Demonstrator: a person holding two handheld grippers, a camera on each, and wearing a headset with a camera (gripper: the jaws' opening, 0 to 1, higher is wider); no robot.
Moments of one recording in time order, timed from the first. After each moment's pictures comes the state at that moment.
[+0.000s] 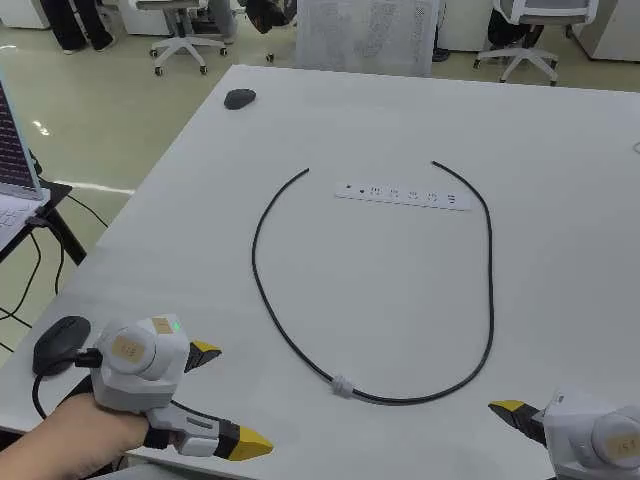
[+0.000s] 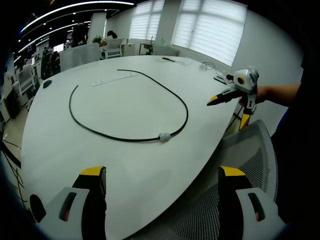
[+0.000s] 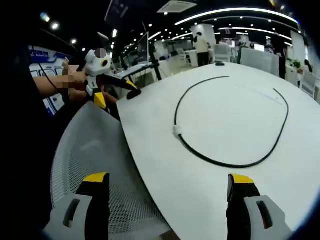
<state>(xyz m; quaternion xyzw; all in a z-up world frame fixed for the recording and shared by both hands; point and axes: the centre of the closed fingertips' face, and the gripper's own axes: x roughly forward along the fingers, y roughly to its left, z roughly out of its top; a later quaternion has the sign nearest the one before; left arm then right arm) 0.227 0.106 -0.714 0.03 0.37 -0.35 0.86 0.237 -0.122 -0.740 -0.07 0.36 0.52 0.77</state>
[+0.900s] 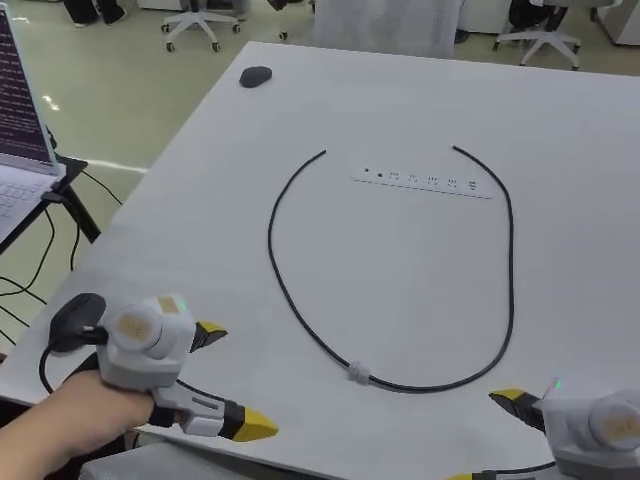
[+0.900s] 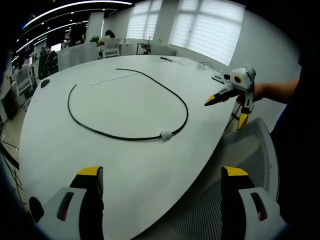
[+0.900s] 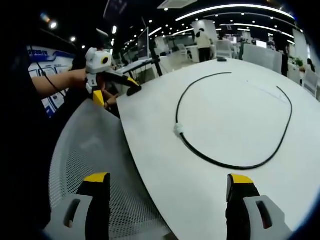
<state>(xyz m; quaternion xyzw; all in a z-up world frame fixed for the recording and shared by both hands) 0.231 0.110 -0.716 0.04 0.37 -0.37 0.85 0.230 -0.124 -0.748 -0.08 0.37 0.52 0.76</state>
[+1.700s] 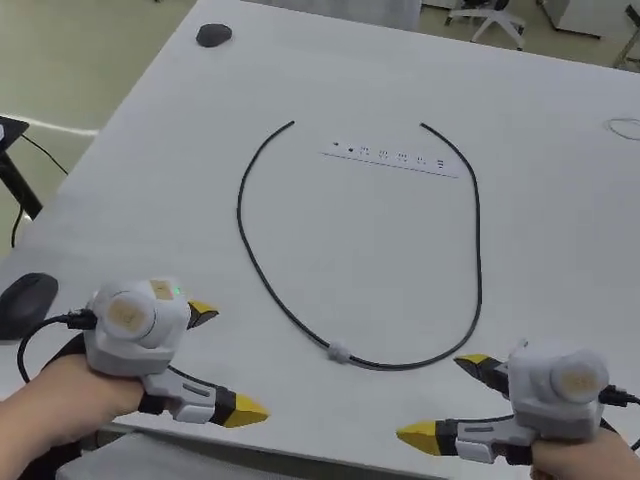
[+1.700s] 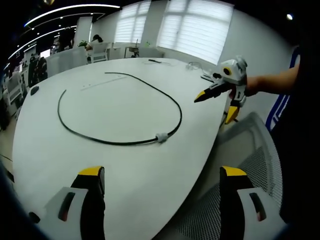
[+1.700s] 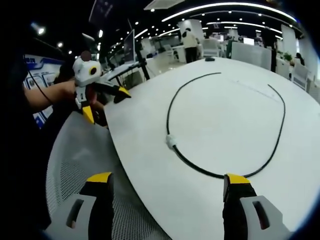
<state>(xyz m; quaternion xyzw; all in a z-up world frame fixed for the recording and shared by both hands) 0.240 0.106 -0.725 0.04 0.35 -0.42 0.84 0.253 -0.097 -0.736 -0.08 0.38 0.47 0.80</state>
